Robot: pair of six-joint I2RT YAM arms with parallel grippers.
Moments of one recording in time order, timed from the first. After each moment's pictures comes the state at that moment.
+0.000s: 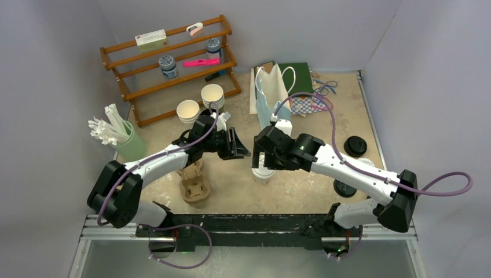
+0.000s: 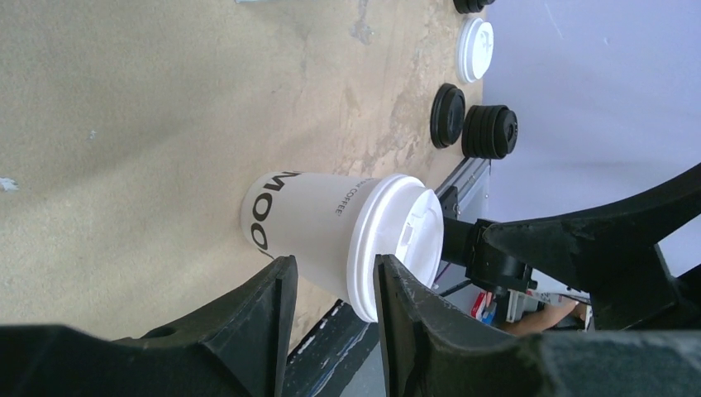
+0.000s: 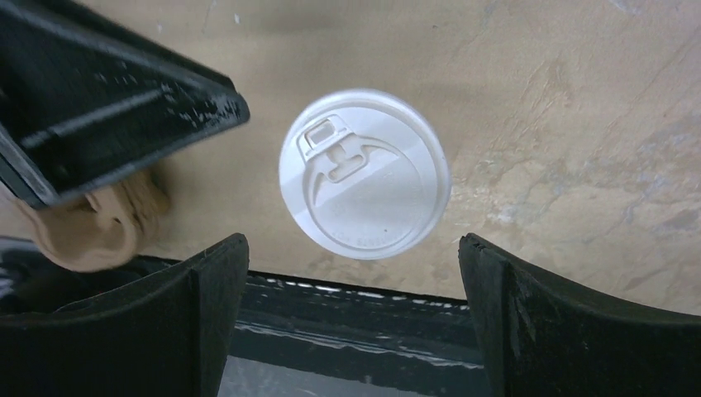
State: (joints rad) left arm -0.56 1.41 0.77 0.01 0.54 -0.86; right arm 1.00 1.30 1.18 -0.95 0.31 0.92
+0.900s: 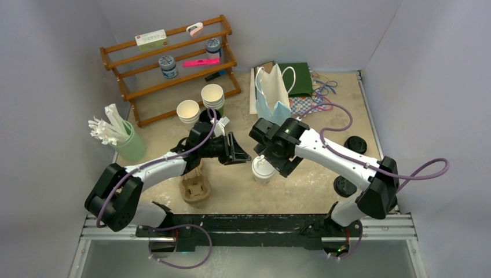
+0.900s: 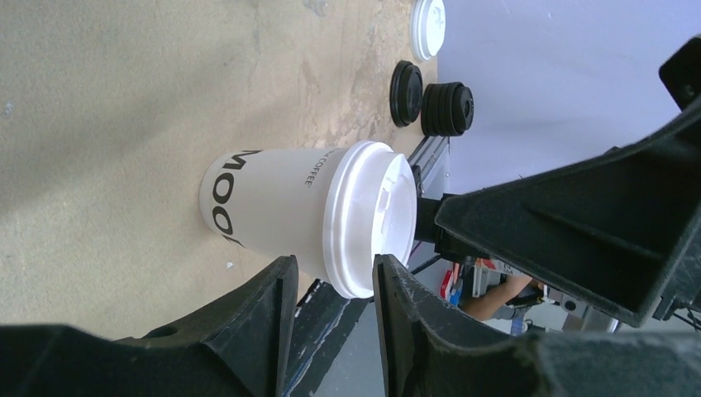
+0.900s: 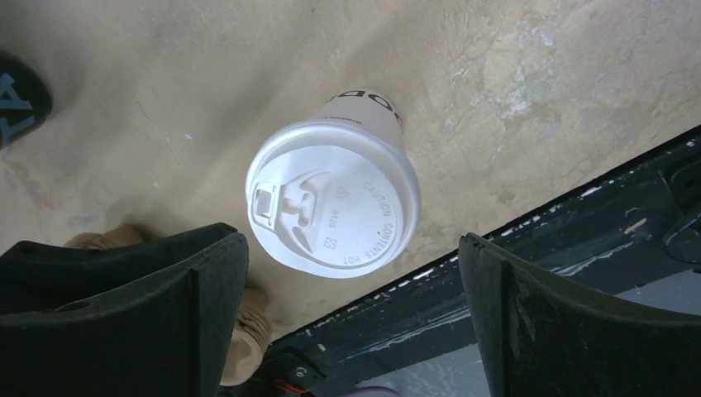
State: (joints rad) left arm -0.56 1.37 0.63 0.22 0.64 -0.95; right arm 0.94 1.51 1.41 -1.34 0.34 1.69
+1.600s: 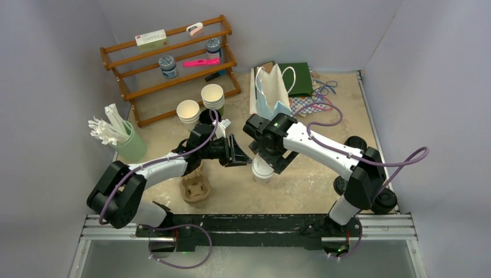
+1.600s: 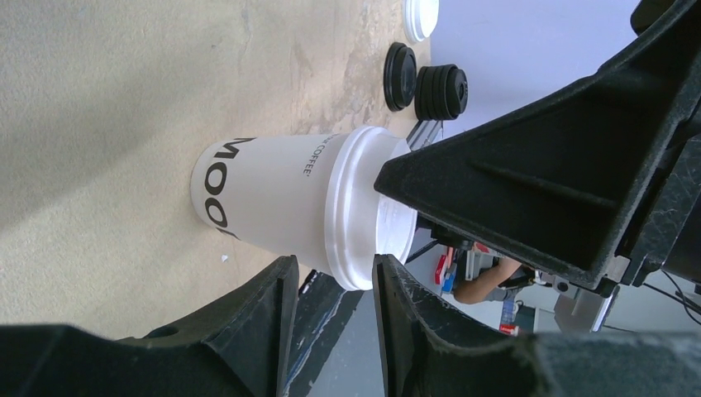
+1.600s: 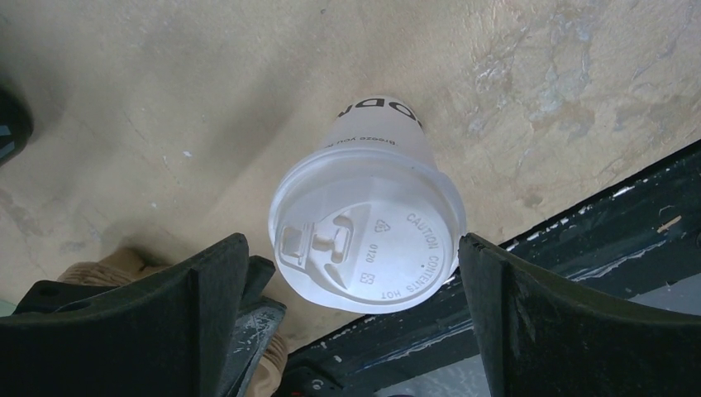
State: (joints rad) left arm -0.56 1.39 0.61 0.29 0.69 -0.97; right arm 0.90 1.64 1.46 -1.30 0.29 1.68
